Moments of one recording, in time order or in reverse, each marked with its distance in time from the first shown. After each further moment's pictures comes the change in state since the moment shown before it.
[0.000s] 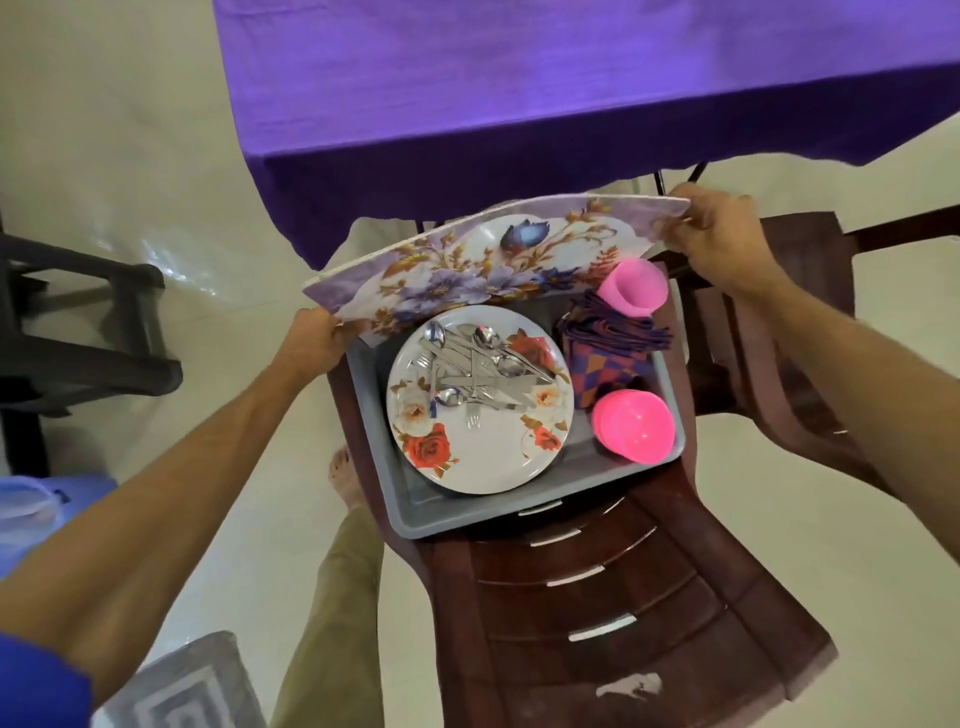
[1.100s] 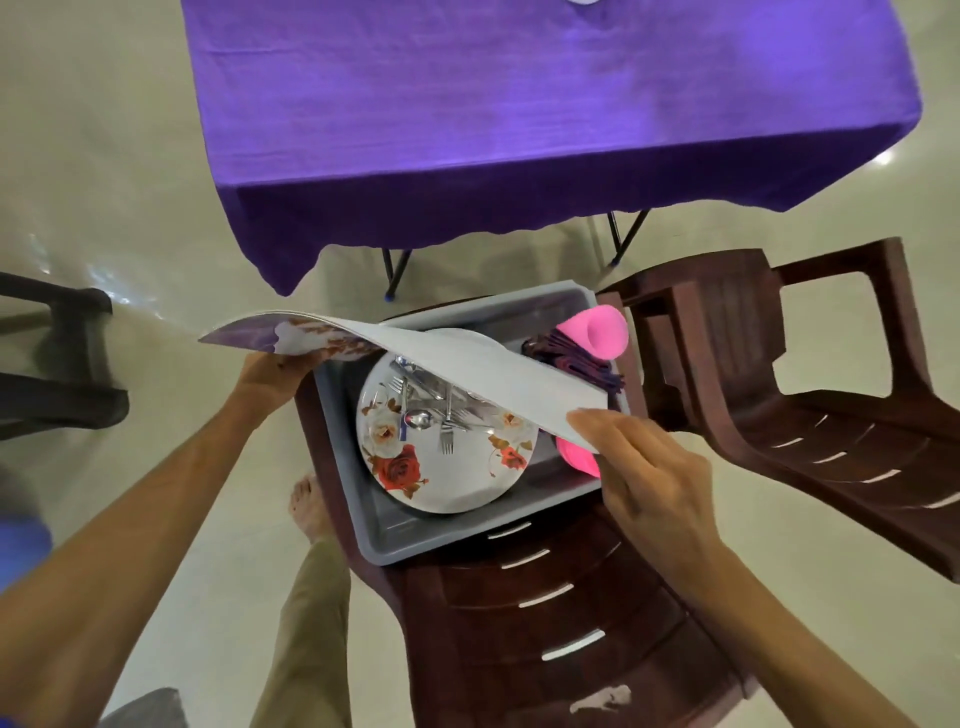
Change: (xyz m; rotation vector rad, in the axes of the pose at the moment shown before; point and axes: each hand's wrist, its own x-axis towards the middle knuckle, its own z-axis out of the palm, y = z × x) left_hand -0.009 -0.021 0.011 -0.645 0.086 -0.211; right_hand -0.220 -0.124 0.028 -0.299 0.218 -0.349
